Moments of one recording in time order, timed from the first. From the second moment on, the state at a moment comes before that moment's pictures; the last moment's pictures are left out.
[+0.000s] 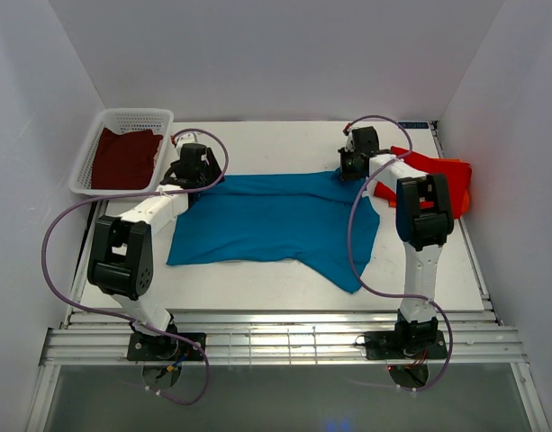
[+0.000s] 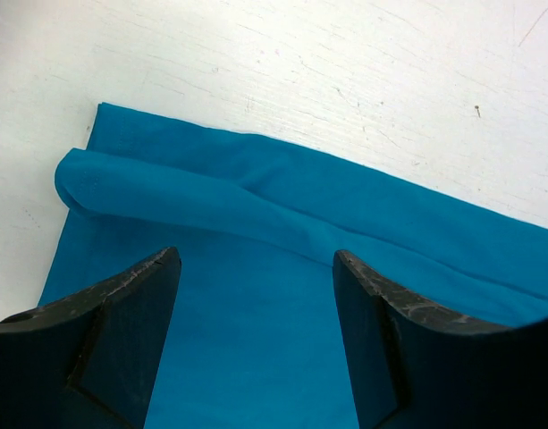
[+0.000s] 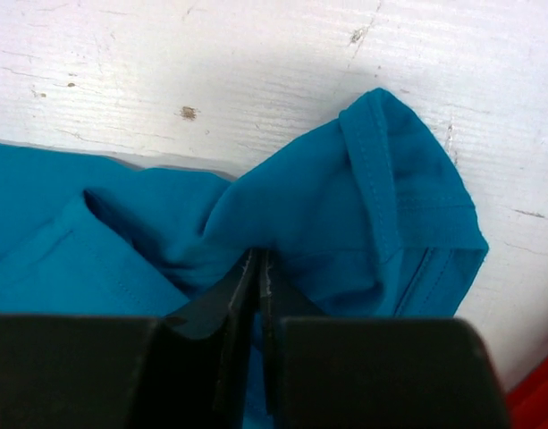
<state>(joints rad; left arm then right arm) -0.24 1.69 1.13 -0.07 -0.28 -0.48 0.21 2.17 1.59 -0.29 -0.11 0.11</state>
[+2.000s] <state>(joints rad) -0.22 1.71 1.15 -0.10 -0.22 -0.50 0.22 2.19 1.58 -0.18 -0.54 0.08</state>
